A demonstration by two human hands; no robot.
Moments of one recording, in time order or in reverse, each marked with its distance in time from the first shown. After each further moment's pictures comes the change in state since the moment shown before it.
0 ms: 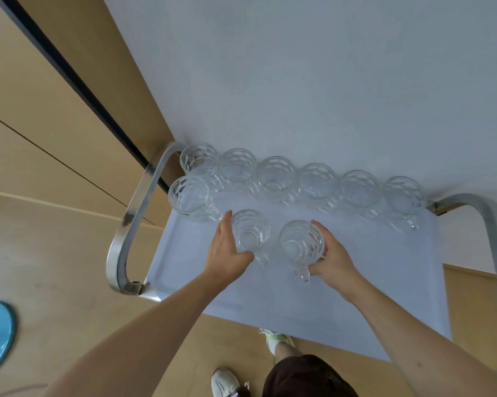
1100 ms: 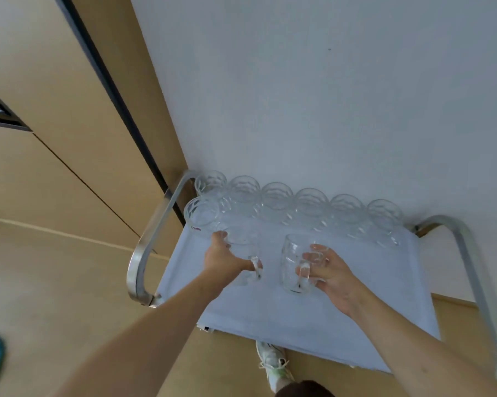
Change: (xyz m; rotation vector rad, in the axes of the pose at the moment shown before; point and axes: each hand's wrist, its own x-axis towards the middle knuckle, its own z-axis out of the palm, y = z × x) left_hand -0.026 0.005 -0.030 -0.298 0.044 -0.153; right_hand -0.054 -0.040 0.005 0.440 -0.006 0.089
